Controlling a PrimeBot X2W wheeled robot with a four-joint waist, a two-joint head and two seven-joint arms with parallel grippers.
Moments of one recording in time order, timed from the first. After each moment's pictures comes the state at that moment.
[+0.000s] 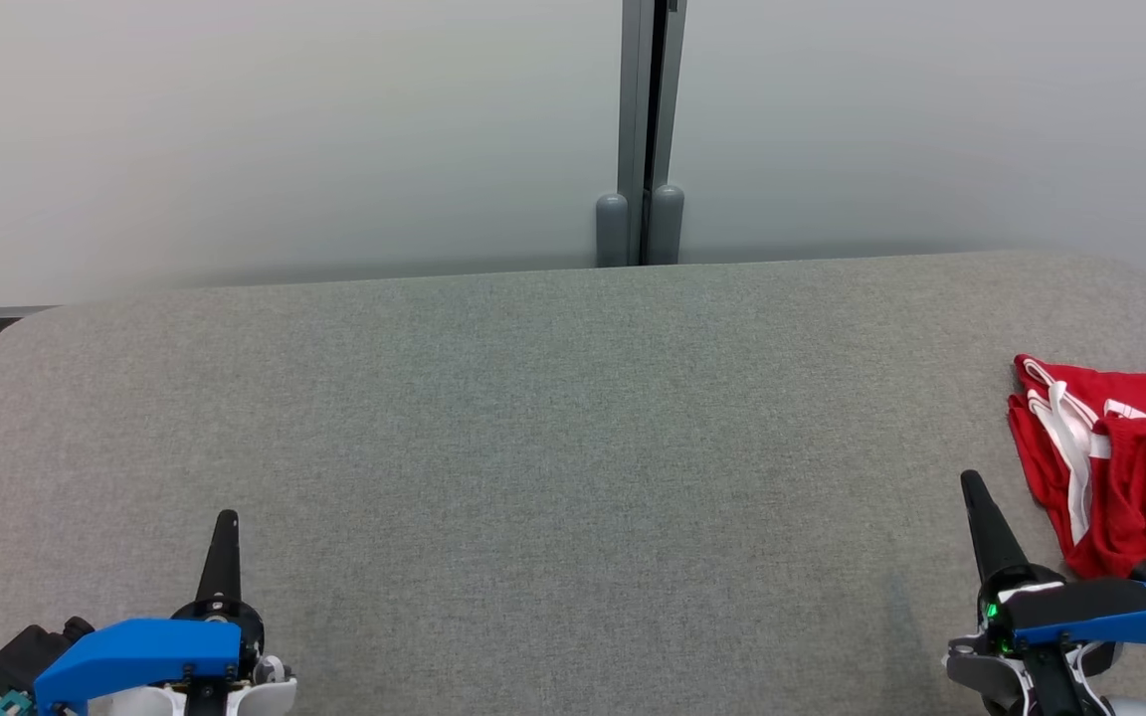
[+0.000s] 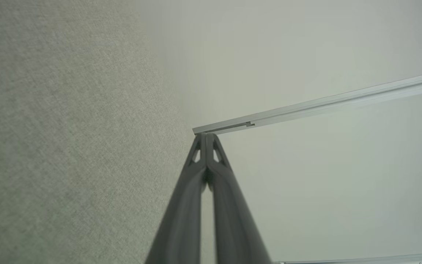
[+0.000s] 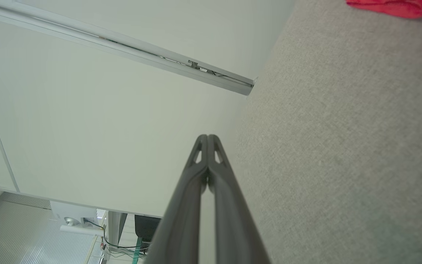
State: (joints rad) left arm -0.07 0.05 0.08 0.30 -1.29 -0.09 0.03; right arm -0.13 -0.04 -0.08 0.33 1.27 0.13 0.03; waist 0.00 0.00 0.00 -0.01
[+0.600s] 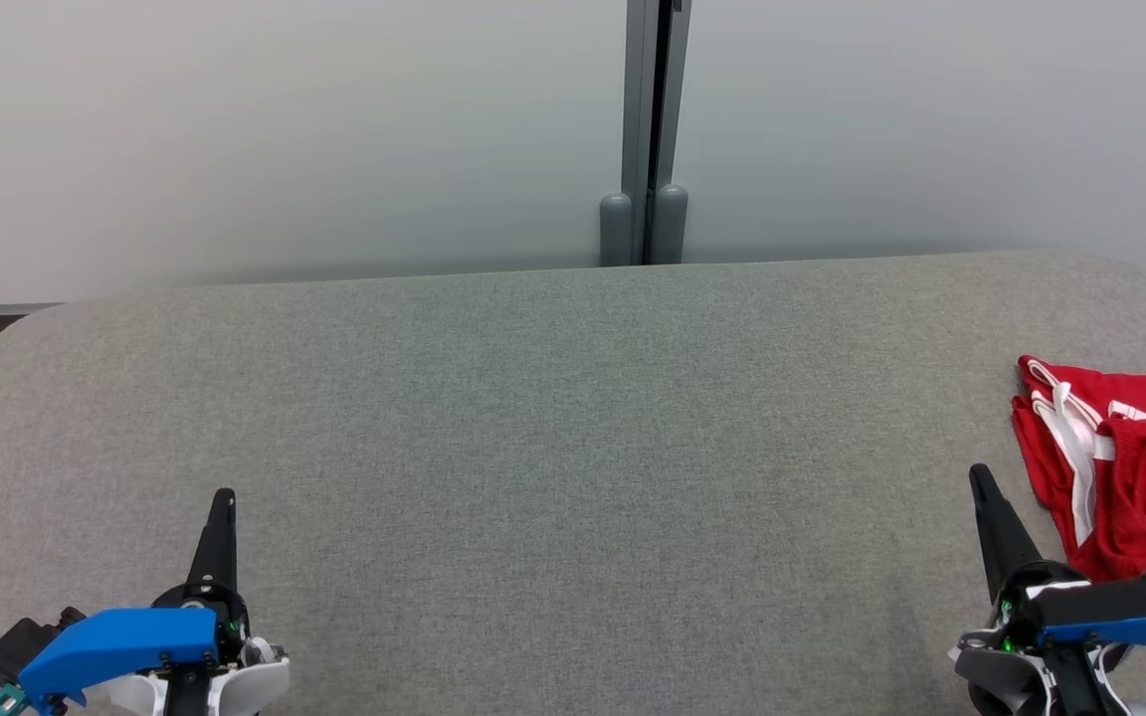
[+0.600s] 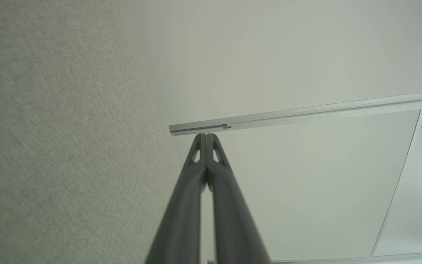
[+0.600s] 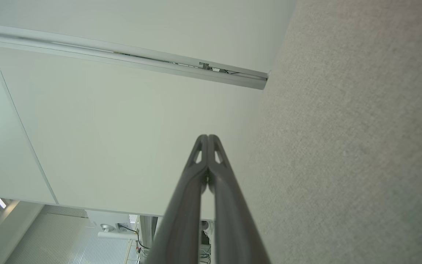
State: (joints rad) left arm -0.08 0.05 0.09 0.28 -1.43 -0.11 0.07; right arm -0.12 -0.04 -0.10 0.29 1.42 0.13 0.07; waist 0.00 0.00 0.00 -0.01
